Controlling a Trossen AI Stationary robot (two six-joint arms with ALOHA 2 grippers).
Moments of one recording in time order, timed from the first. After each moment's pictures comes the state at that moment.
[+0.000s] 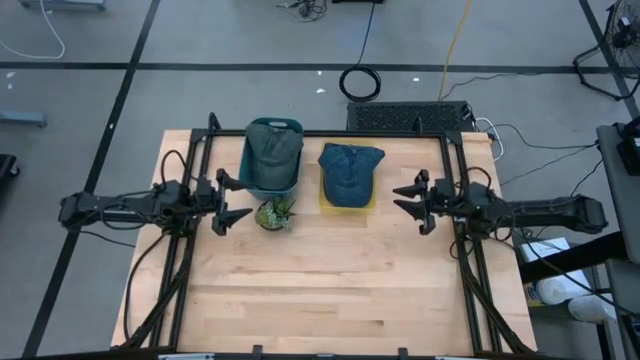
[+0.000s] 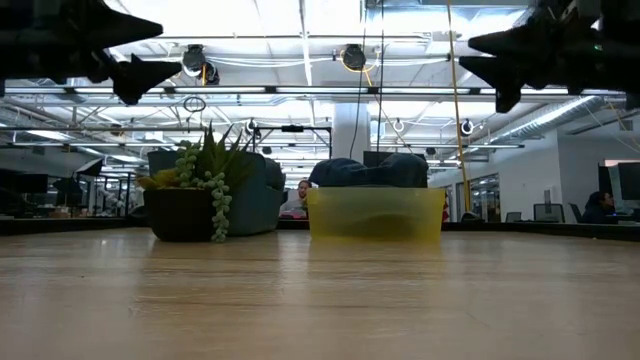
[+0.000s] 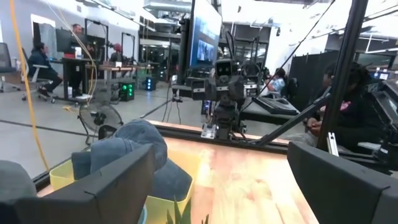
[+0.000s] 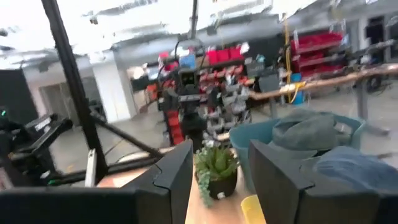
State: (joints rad) left arm 0.04 0.28 0.10 0.33 -0.05 -0.11; right arm -0.11 0.51 0.08 0.63 -0.04 0.24
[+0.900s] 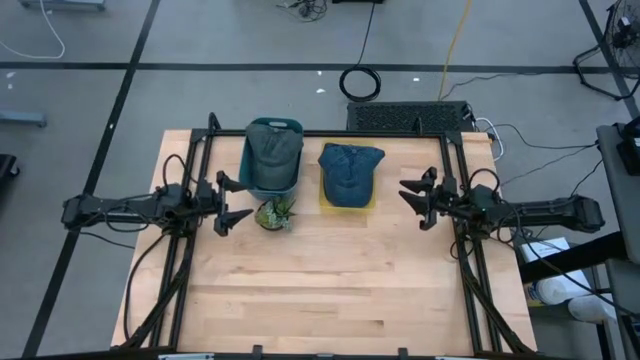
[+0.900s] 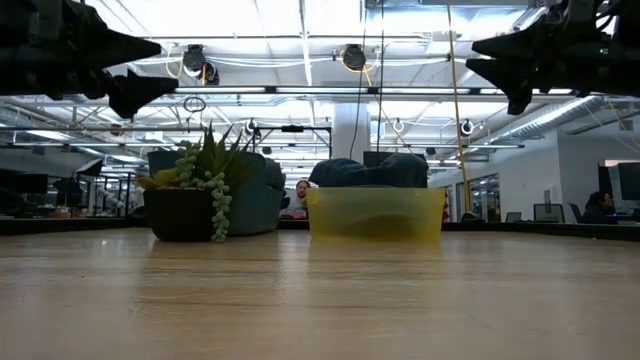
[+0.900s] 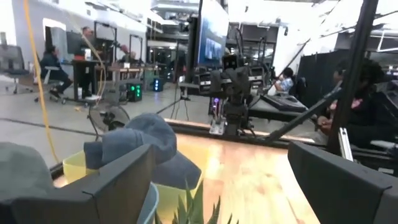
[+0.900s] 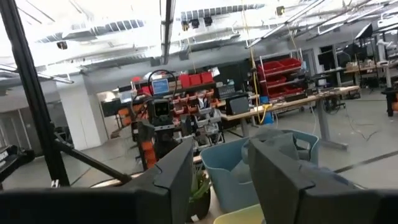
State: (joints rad) left arm 0.04 0.22 0.02 0.35 -0.09 -0.09; right arm -0.07 0.43 0.02 0.70 0.16 0.20
